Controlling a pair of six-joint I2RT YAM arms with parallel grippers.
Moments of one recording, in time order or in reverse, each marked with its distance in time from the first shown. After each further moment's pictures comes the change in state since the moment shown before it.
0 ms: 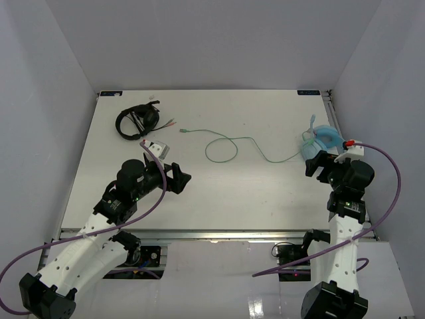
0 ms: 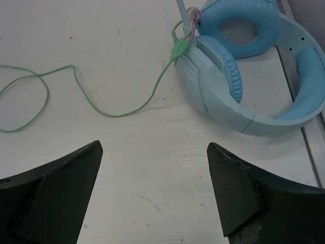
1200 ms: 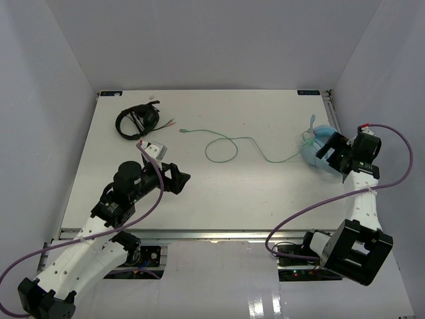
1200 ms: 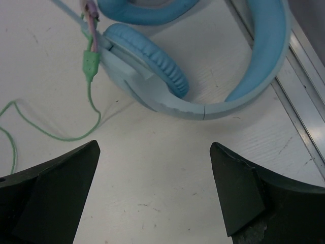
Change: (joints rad) left arm 0.000 -0.037 0.000 0.000 -0.001 0.000; right arm -0.032 0.498 0.320 -0.181 0.214 0.185
